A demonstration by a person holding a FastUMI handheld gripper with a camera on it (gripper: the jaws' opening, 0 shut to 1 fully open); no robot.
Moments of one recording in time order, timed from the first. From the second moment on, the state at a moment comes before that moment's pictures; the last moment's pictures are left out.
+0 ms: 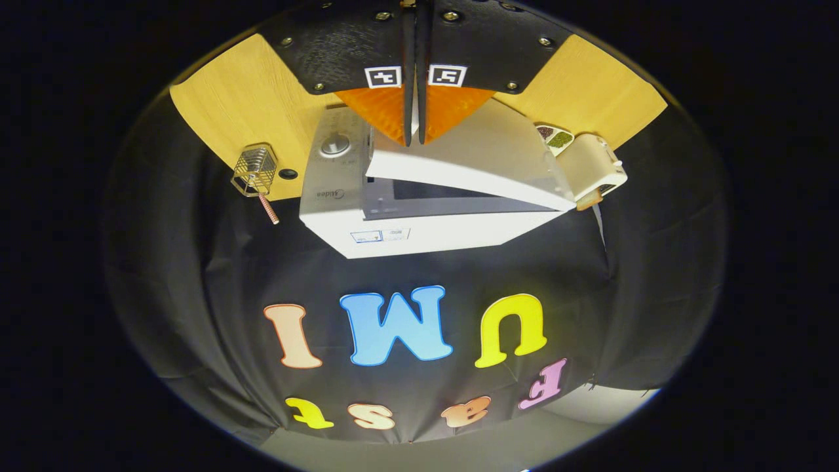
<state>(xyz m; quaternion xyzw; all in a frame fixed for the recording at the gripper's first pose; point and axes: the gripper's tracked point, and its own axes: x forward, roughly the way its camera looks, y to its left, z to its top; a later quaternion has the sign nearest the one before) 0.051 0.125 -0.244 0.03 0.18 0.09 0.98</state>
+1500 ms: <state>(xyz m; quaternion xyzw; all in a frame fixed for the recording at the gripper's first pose) 0.128 0.102 -0.213 0.02 0.14 0.05 0.99</state>
